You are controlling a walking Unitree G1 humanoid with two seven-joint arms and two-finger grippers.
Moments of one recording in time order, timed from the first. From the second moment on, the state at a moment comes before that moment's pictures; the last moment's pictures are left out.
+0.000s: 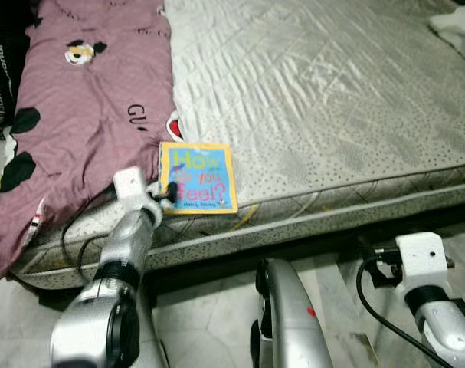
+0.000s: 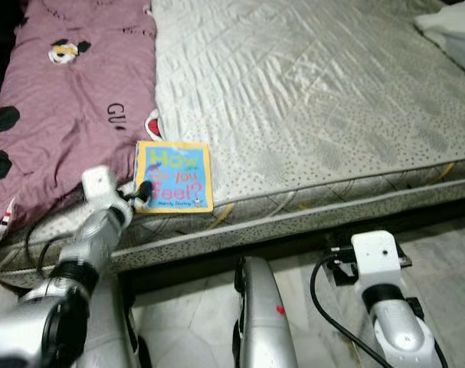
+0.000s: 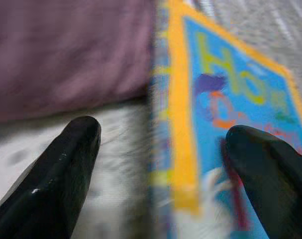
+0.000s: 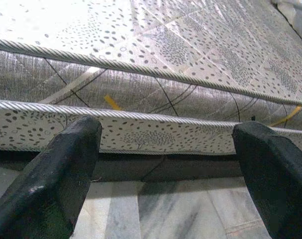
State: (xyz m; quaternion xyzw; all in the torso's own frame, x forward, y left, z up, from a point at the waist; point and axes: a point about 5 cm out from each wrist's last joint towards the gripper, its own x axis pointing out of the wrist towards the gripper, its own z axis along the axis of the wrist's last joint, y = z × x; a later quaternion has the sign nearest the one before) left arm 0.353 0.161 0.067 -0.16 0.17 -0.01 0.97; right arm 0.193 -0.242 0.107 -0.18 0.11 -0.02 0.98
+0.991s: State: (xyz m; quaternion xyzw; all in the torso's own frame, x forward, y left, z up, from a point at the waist) left arm 0.346 0.145 0.051 -0.28 0.19 -0.04 0.94; right arm 0.215 -0.239 0.106 -0.17 0.10 -0.02 0.98
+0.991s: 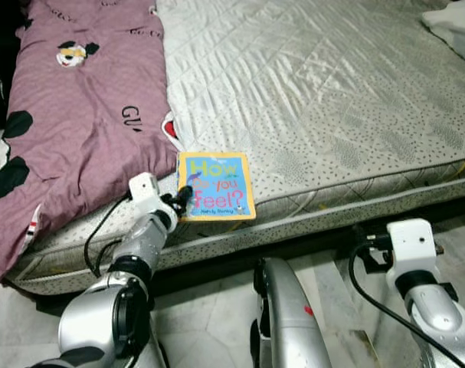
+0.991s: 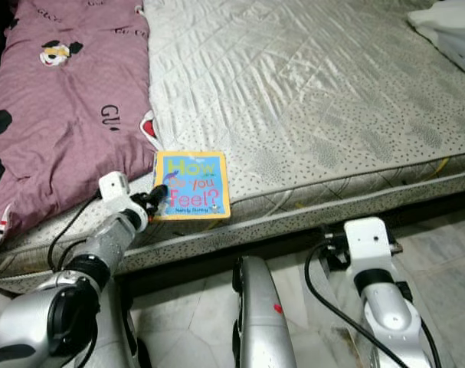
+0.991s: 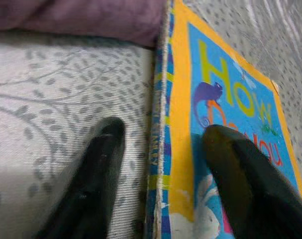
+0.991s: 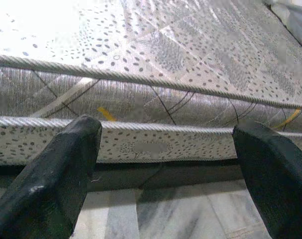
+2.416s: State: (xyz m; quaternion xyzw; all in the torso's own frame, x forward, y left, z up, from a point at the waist) left arm 0.337 0.135 0.037 -0.34 0.24 -0.04 0.91; right arm 0.216 -0.237 0.104 -0.18 0.10 -0.02 0.98
